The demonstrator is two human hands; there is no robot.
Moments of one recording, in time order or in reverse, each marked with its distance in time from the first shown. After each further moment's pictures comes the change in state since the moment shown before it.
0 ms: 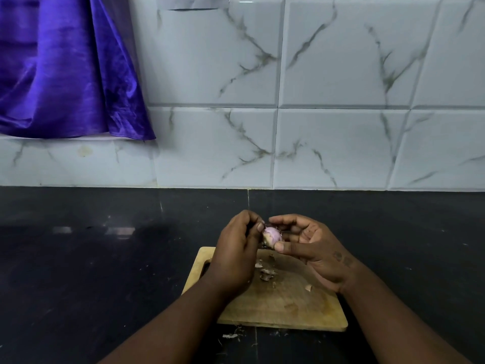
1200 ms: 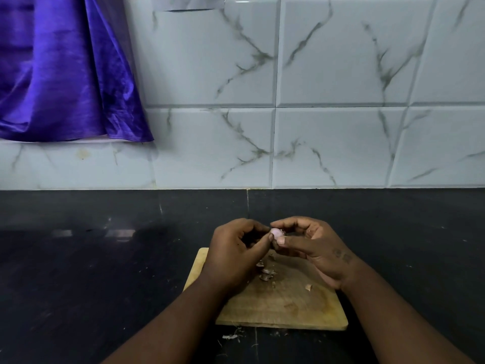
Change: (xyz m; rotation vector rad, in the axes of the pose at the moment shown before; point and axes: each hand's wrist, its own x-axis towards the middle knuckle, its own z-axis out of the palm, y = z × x) left_hand -0.001 0.004 -0.005 -0.012 0.004 0.012; right_hand -0.001 -0.004 0.001 -0.054 0.088 0.031
